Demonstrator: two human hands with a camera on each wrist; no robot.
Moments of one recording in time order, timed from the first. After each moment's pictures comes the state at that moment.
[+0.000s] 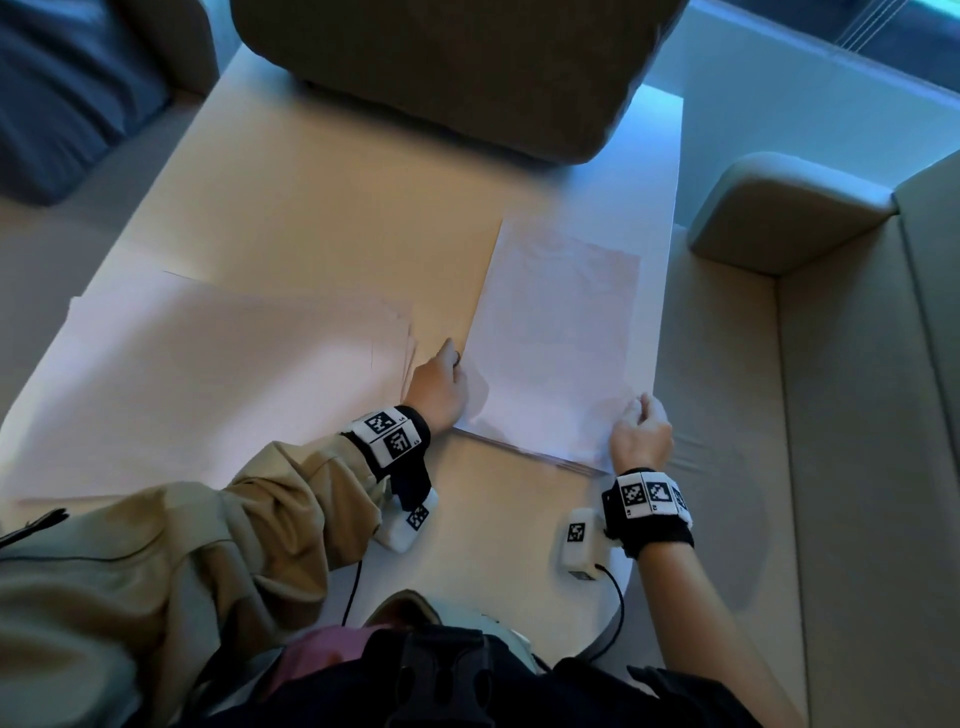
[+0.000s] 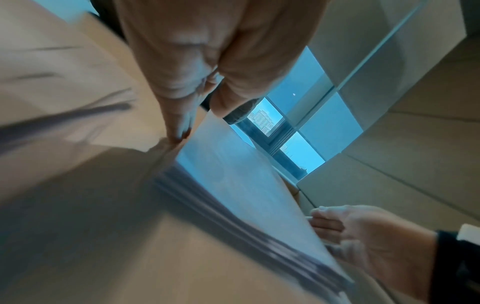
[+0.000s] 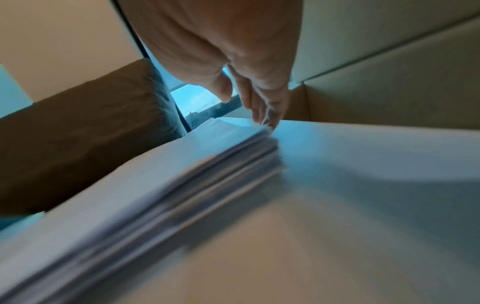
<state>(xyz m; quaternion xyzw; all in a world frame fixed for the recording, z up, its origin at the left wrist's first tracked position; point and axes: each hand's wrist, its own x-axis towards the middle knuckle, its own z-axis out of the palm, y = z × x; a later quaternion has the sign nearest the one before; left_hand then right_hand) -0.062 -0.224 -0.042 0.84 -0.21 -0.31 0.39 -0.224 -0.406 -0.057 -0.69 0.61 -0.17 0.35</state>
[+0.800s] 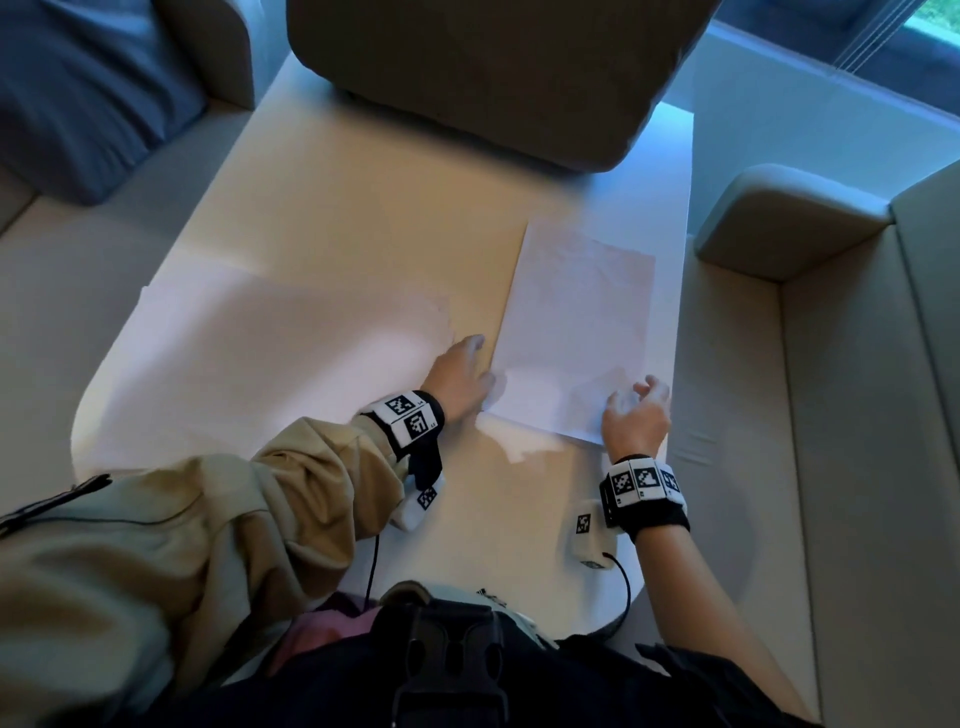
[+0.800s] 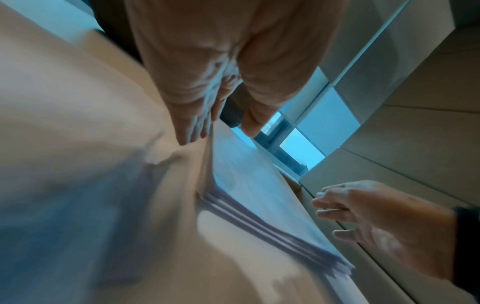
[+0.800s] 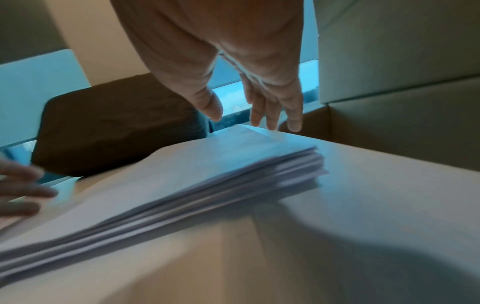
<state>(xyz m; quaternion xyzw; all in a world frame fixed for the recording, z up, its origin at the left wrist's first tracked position) -0.057 -0.181 -0.018 0.82 -0.25 -0.35 0.38 -0.209 -0.352 -0.037 -0.74 0.56 -0.19 0.32</state>
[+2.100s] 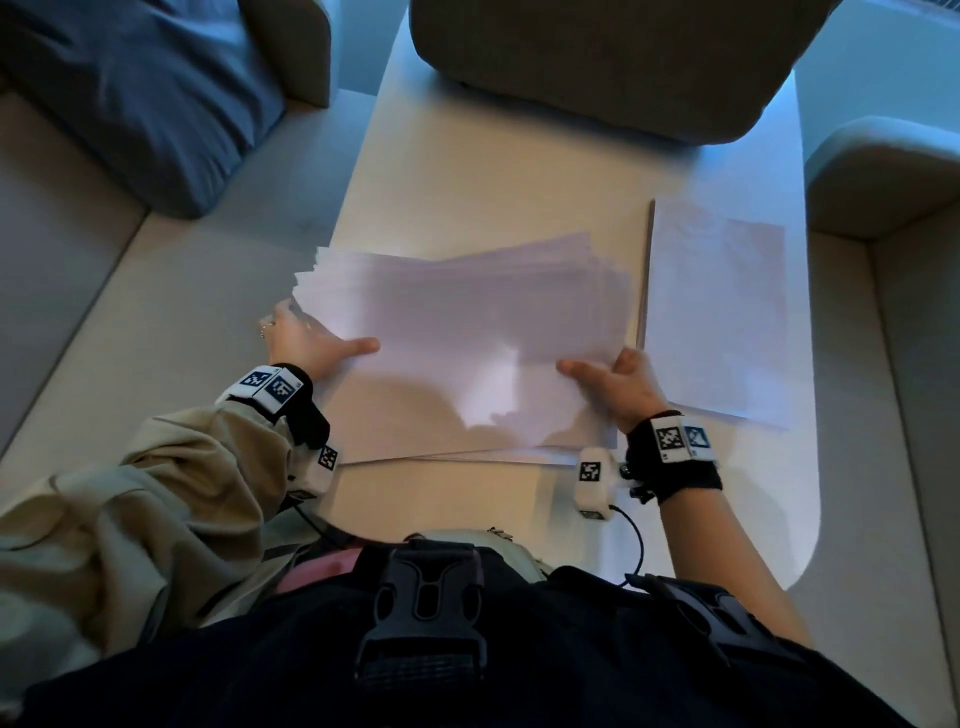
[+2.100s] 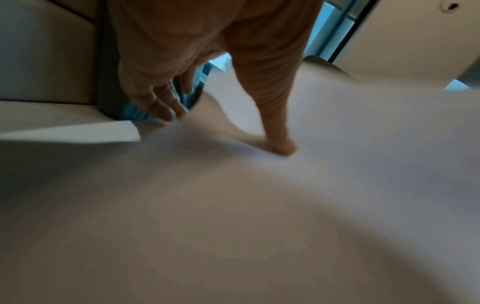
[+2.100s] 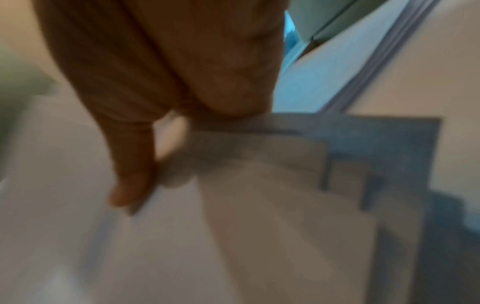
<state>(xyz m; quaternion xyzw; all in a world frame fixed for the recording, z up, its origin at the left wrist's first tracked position) 0.141 0.096 -0.041 0.91 0.03 -0.20 0.36 -0.086 -0.166 -0.002 -0.62 0.42 -0.08 0.66</state>
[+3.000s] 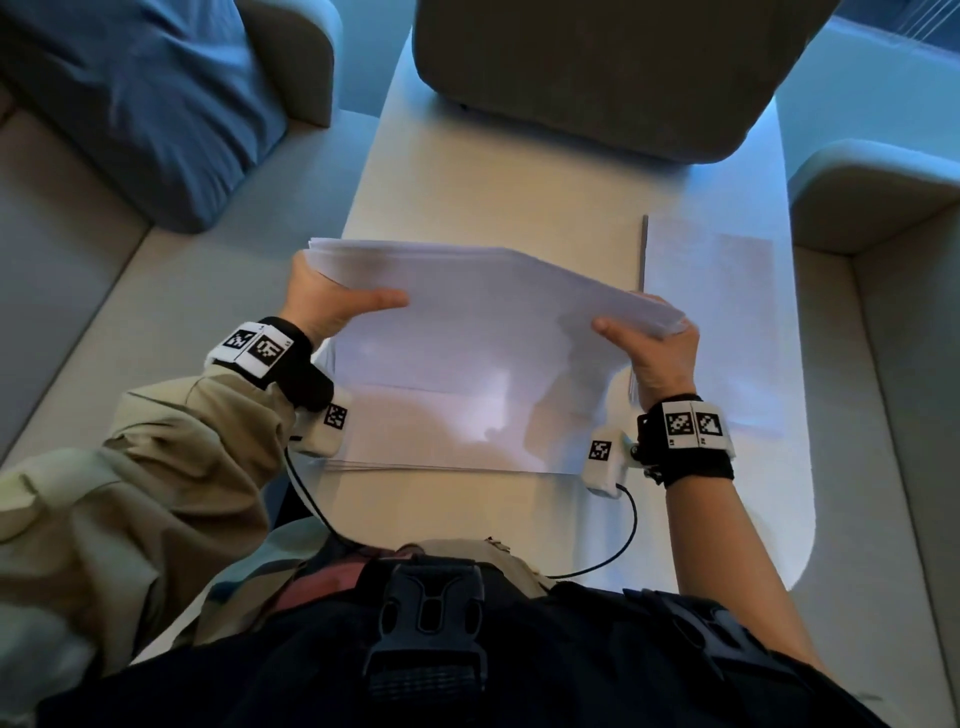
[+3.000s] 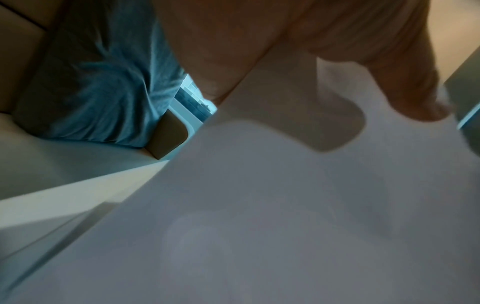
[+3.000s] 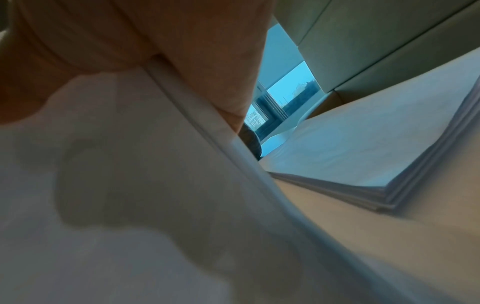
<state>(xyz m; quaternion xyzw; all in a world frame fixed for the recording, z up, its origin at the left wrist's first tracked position) 0.148 0.074 0.034 0.75 -0.15 -0.20 0.61 -0.078 -0.173 0.050 -0.62 0.35 -0.27 0.64</state>
